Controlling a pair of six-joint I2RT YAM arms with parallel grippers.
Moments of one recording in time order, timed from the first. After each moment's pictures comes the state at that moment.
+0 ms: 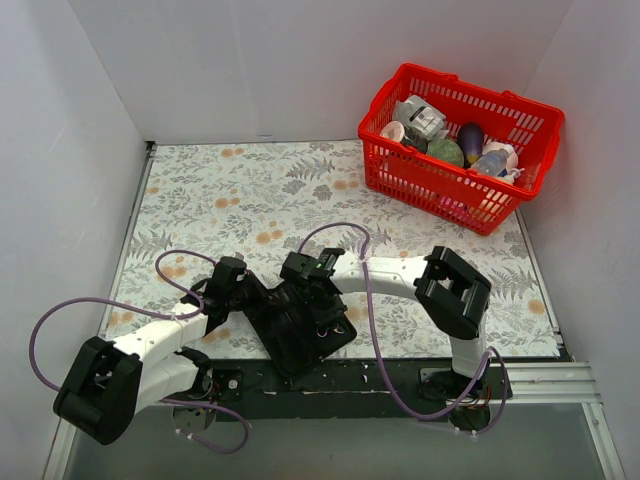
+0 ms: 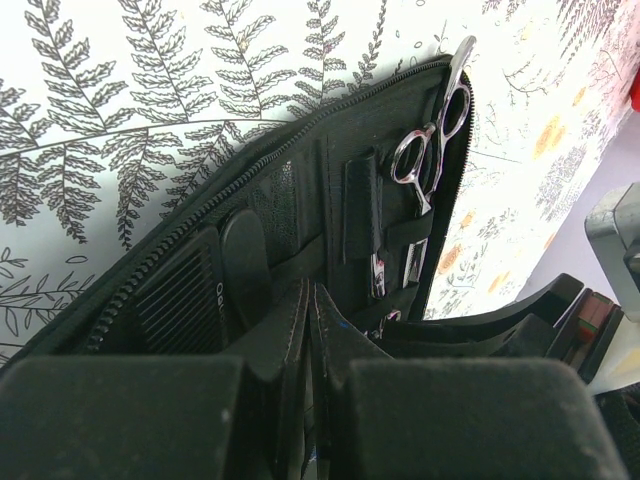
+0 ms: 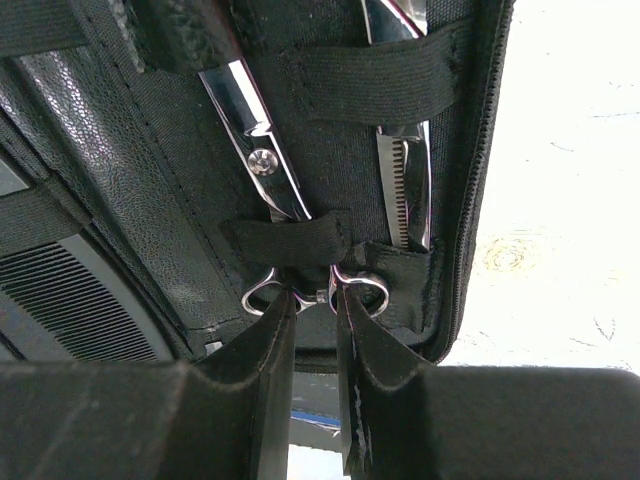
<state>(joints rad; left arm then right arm) -0.48 1.05 0.32 -0.08 0.25 -1.13 1.15 1.92 1.34 -0.88 0.01 0.69</state>
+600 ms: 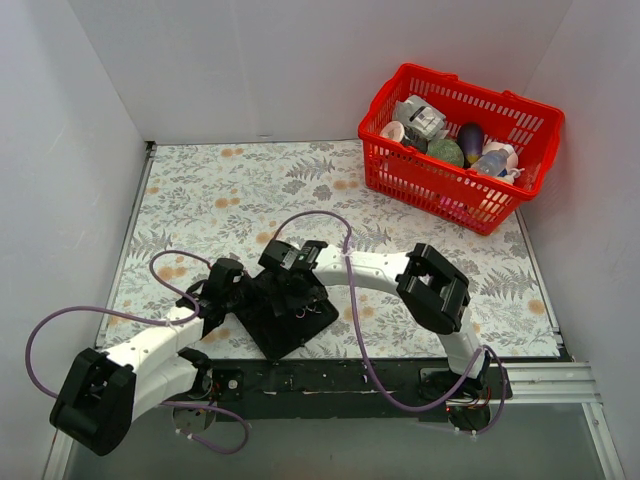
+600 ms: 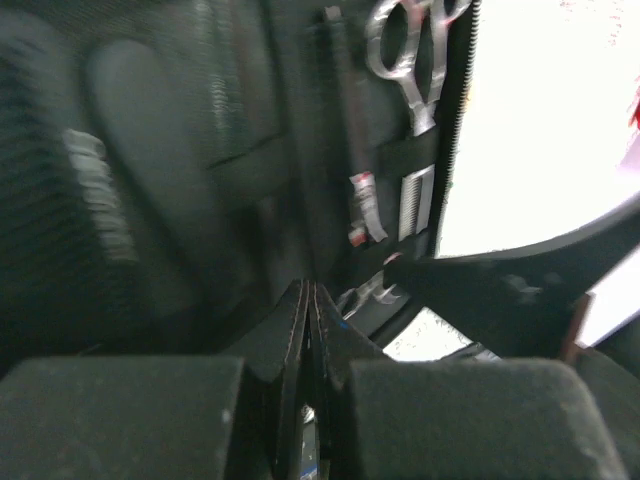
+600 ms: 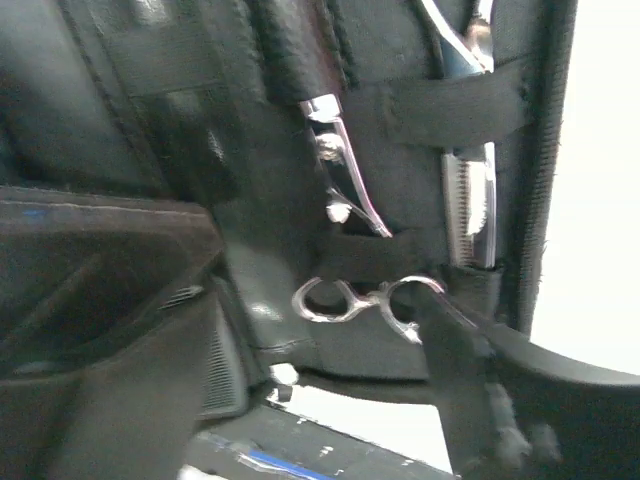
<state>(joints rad) -0.48 0.99 0.32 -0.13 0.24 -1.14 1.15 2.05 1.54 -0.78 0.04 0.71</state>
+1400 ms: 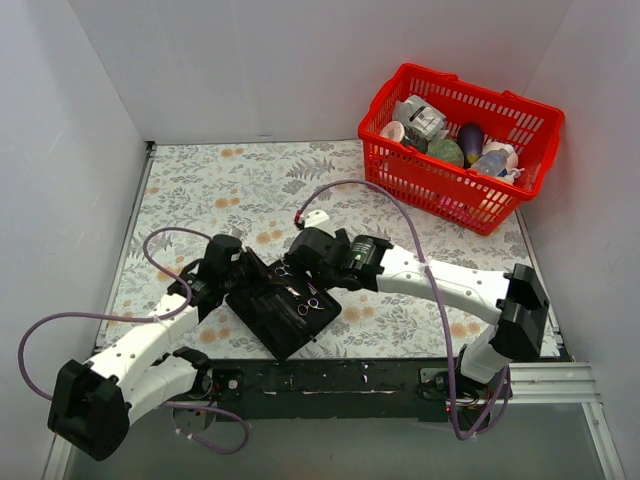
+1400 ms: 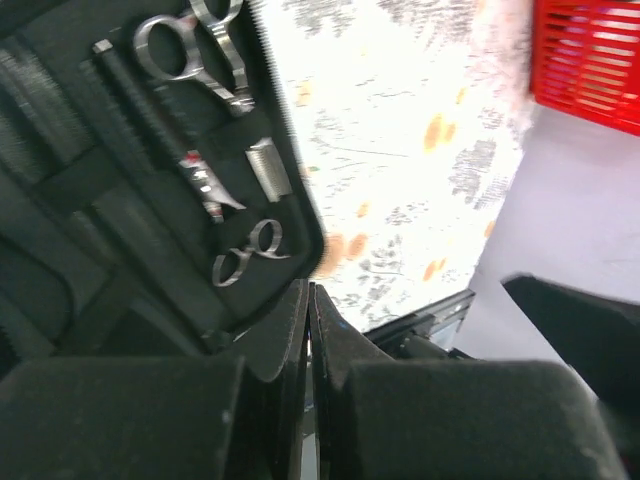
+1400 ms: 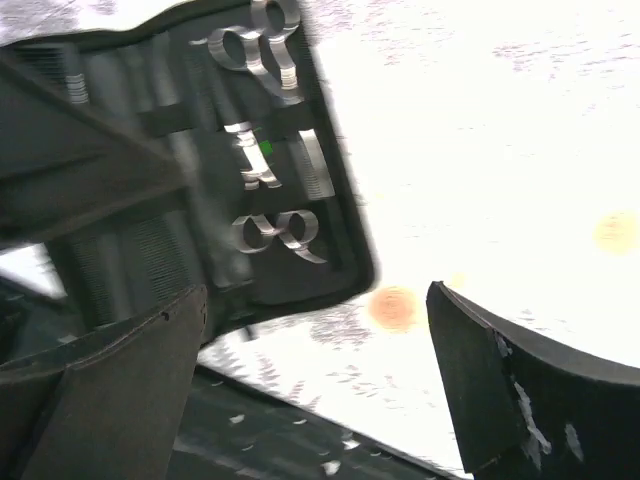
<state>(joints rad) -0.48 0.96 0.51 -0.27 0.25 -1.12 1.19 1.63 1.44 -0.82 0.34 0.60</state>
